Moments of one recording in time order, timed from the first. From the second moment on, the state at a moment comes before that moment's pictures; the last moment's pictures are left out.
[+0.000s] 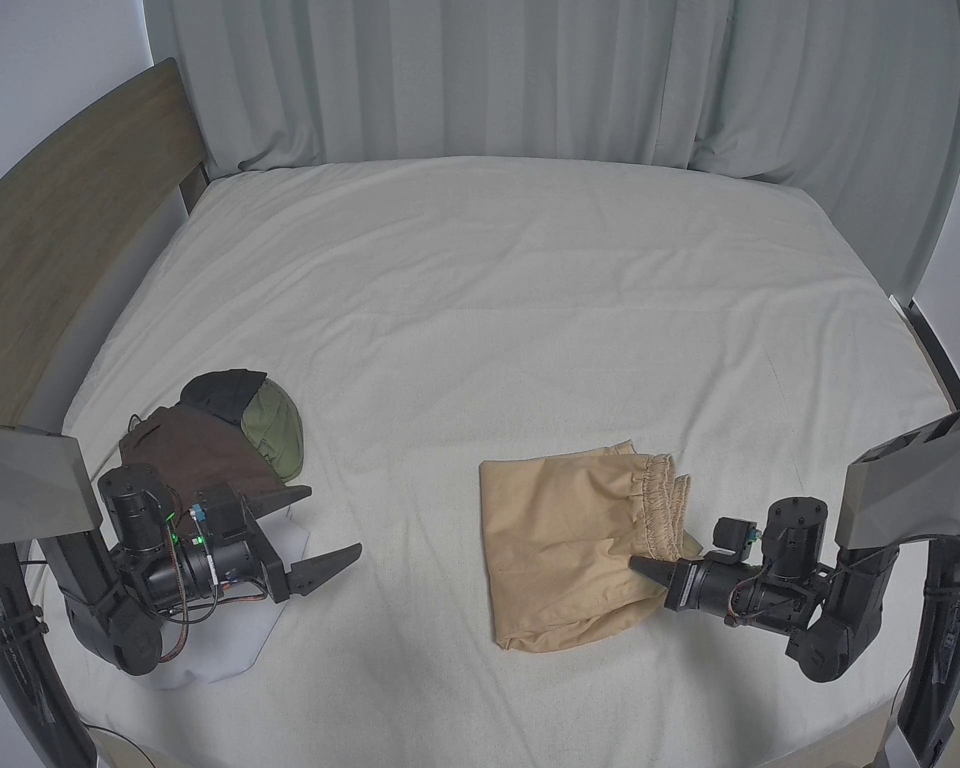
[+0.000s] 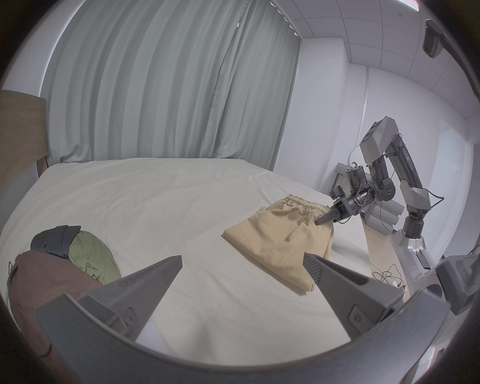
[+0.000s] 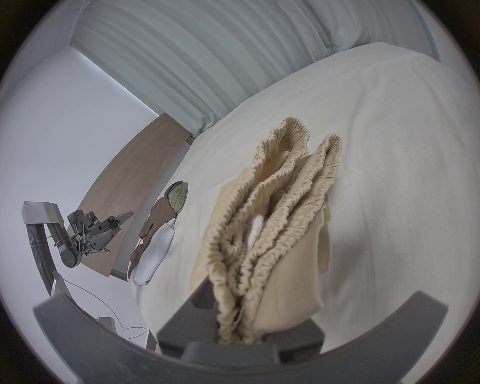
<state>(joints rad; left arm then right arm) -0.12 2.08 -0.30 -1.55 -0.70 0.17 0.37 2.24 -0.30 -1.55 0.31 0.47</state>
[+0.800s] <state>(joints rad) -0.12 2.08 -0.29 -1.55 -0.70 0.17 0.42 2.12 -0.30 -1.54 0.31 0.47</state>
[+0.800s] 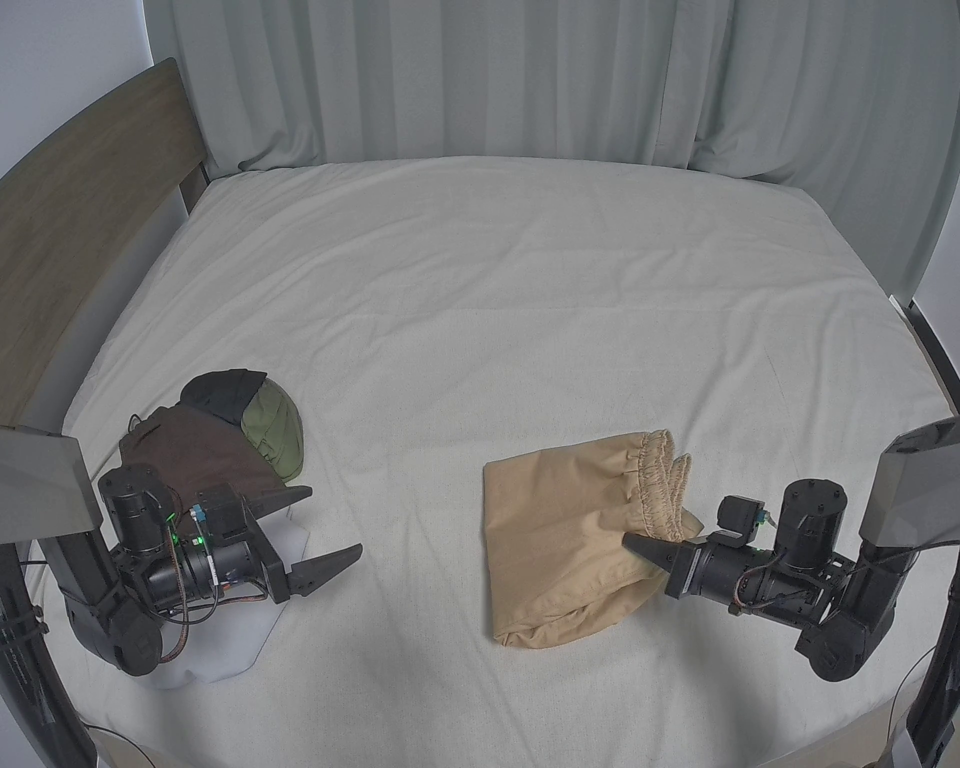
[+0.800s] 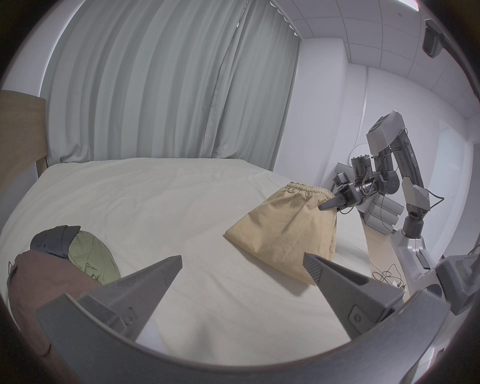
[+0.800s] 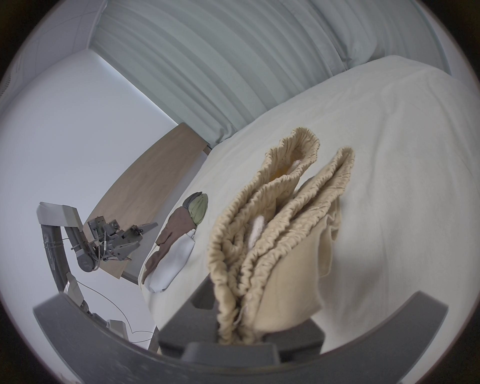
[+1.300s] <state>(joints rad) -0.12 2.07 -0.29 -1.55 -0.70 0.17 0.45 2.04 -0.32 -1.54 0.32 0.47</state>
